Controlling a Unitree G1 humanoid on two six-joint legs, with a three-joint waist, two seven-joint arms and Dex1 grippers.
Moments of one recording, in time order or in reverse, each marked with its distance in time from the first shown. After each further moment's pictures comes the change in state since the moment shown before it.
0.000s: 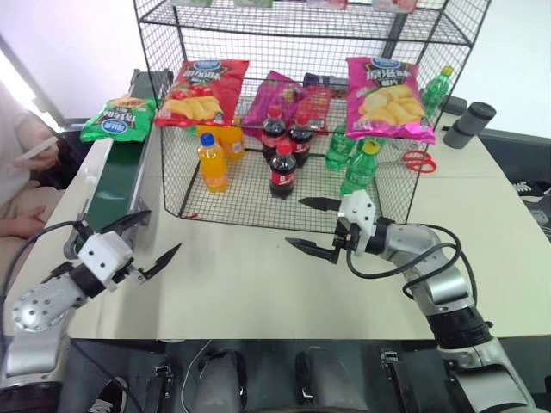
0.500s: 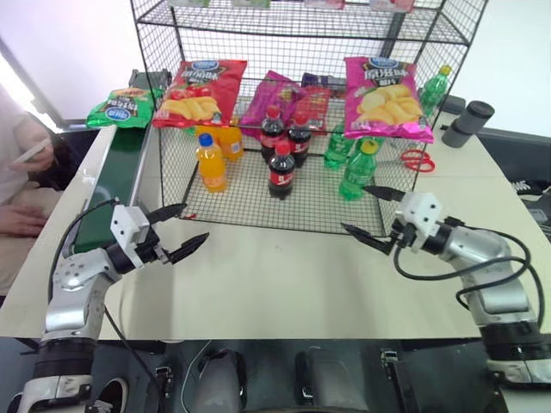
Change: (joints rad) left arm -0.276 -0.104 -0.144 0.132 -0.317 0.327 -0.238; right arm 0.106 -0.149 -0.168 -0.012 -0.051 -0.143 -0.087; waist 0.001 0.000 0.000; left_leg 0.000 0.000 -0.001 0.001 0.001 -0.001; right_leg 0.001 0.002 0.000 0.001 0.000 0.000
